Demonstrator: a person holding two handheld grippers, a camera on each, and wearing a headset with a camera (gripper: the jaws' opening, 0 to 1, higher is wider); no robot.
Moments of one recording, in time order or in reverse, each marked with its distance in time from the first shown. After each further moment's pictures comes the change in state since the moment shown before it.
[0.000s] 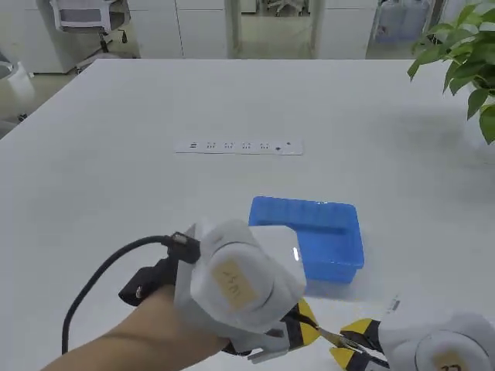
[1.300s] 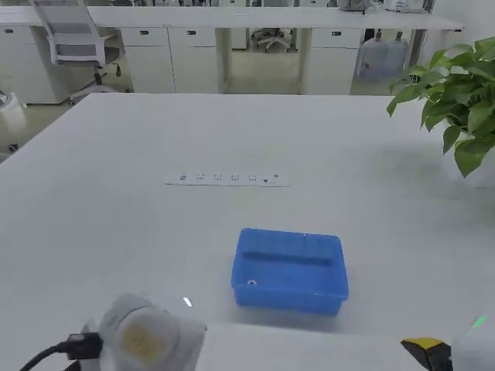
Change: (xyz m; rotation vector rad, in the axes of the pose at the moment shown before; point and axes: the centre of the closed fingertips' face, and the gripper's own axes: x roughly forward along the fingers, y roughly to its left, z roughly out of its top) left arm -0.051 0.021 -0.063 -0.569 -0.101 0.379; right arm -0.065 -0.023 0.009 0.358 -0.096 -0.106
